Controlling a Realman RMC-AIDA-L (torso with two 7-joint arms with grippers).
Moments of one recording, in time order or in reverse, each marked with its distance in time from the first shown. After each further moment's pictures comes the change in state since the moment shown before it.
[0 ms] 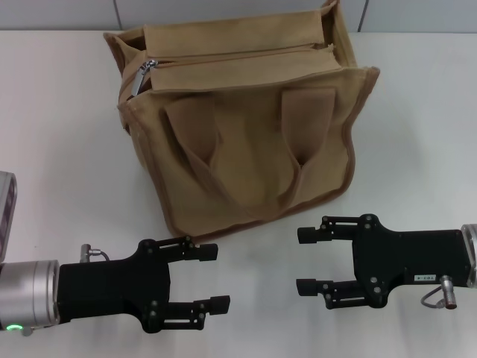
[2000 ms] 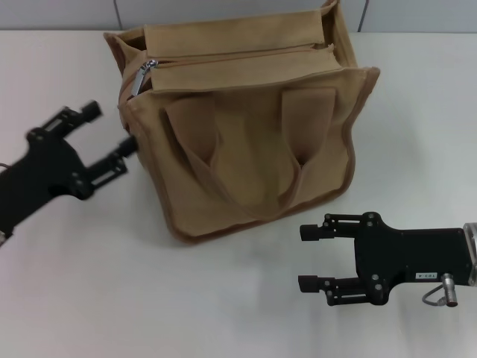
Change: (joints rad) left arm 0.033 -0.022 -0.606 -0.045 -0.016 -0.054 0.267; right arm -0.003 -0.002 0.003 -0.002 0.003 0.008 0.002
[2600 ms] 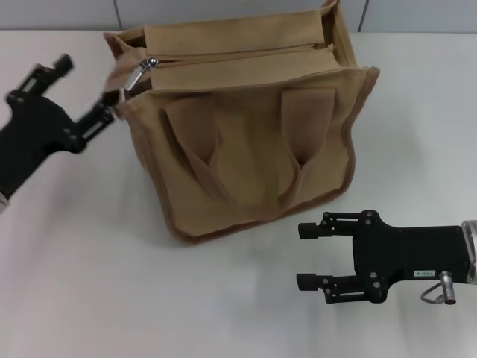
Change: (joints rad) left arm -0.054 -0.042 -0.134 -0.069 -0.088 -0.069 0.246; right arm 0.007 0.001 0.000 0.000 0.000 0.001 0.005
